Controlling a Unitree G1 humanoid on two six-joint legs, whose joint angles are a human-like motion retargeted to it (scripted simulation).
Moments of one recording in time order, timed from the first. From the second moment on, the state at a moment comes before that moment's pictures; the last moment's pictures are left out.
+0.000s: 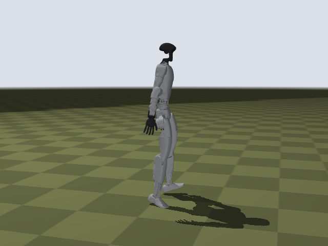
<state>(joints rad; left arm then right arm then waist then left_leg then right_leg) 0.07 0.30 0.40 1.46 0.14 0.10 -0.03 0.11 -0.27 -0.21 1.54 -0.60 -0.10 -0.05 0.02 -0.17 0.16 0.05 -0.02 0.32 0.00 -0.25 0.00 0.08 -0.32 -0.34 0.08 0.24 0.15</state>
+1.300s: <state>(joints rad) -0.80 0.65 0.26 1.28 0.18 -0.05 -0.05 0.10 -0.55 -0.17 1.70 0.17 -0.19 -0.55 -0.50 -0.40 0.52 -0.99 0.33 0.54 -0.07 0.04 0.00 -1.12 -0.01 -0.18 0.01 0.38 0.02</state>
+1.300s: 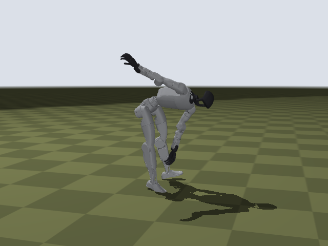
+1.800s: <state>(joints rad) 0.53 0.75 0.06 1.48 0.30 -0.09 0.10 -0.36 -0.97 -0.03 1.49 -0.22 -0.16 -0.37 -0.19 -0.11 0.52 -0.90 0.20 0.42 0.00 -0.01 0.04 -0.86 -0.17 -0.36 -0.02 0.38 0.06</state>
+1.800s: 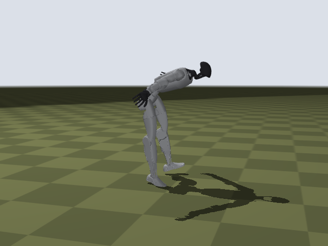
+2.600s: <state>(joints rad) 0.34 0.44 -0.23 1.56 0.04 -0.16 0.34 -0.73 -0.85 0.15 1.25 -0.18 -0.04 0.00 0.60 0.30 0.52 -1.29 0.06 0.05 0.00 0.07 0.02 -0.89 -0.21 -0.63 -0.03 0.29 0.10</state>
